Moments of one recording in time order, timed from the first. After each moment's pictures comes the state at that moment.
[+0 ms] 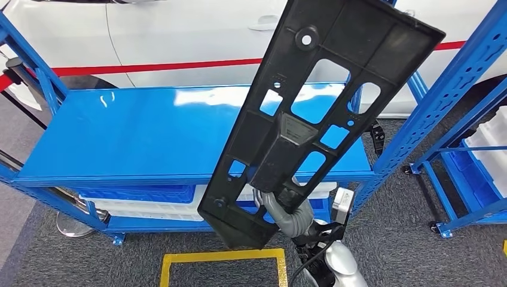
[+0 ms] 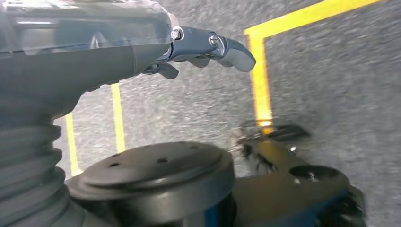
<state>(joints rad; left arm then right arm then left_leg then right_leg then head) -0.06 -0.12 0.26 -0.19 -0.33 0.32 0.07 -0.09 0.08 0.37 -1.57 -0.21 0.32 -0.48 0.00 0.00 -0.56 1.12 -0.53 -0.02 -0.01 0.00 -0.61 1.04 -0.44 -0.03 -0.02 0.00</state>
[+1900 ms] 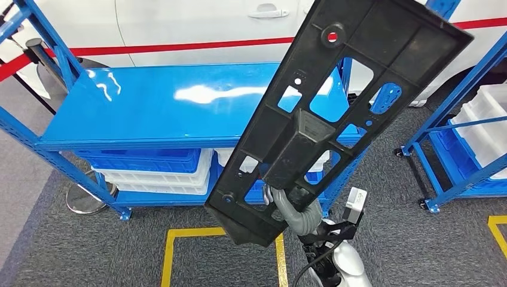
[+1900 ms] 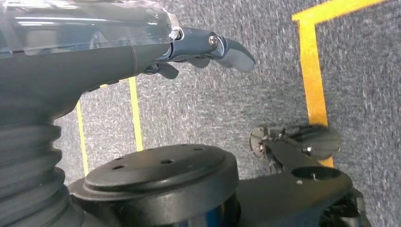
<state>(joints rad) -0.07 -0.12 0.25 -0.19 -0.34 0.32 0.08 -0.07 0.10 0.29 -1.58 -0.22 0.38 -0.47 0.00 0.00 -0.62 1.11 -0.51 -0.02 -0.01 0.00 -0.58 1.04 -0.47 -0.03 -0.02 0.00</state>
